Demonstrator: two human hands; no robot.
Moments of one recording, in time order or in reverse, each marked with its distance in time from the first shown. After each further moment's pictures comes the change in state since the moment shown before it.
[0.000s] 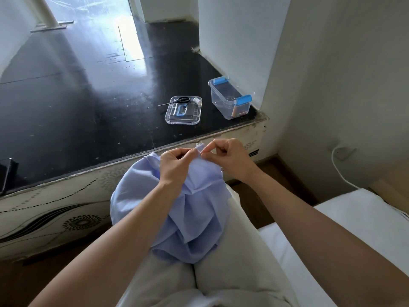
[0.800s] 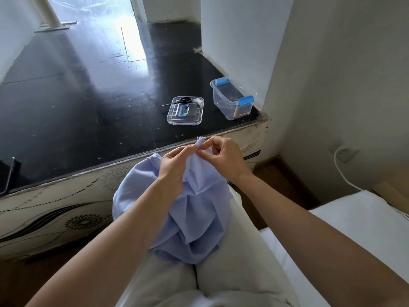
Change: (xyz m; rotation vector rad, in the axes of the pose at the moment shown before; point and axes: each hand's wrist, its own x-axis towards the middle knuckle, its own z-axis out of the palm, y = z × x) left_hand 0.002 0.009 -0.004 -0.305 -0.110 -0.180; right_hand 0.009 -0.007 0.023 -0.037 0.134 0.129
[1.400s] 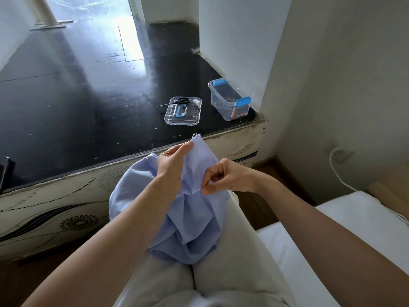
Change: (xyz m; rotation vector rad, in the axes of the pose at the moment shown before) left_hand 0.013 -0.004 -0.001 -0.029 0.066 -0.026; right_hand -0.024 0.000 -0.037 0.169 -0.745 0.194
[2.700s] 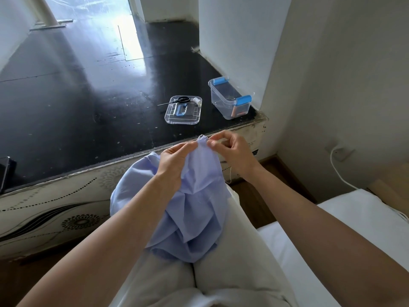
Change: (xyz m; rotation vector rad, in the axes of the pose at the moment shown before) left_hand -0.004 0.004 0.000 0.036 -0.065 -0.009; right_hand 0.024 -0.002 -0.008 0.097 0.681 -0.167
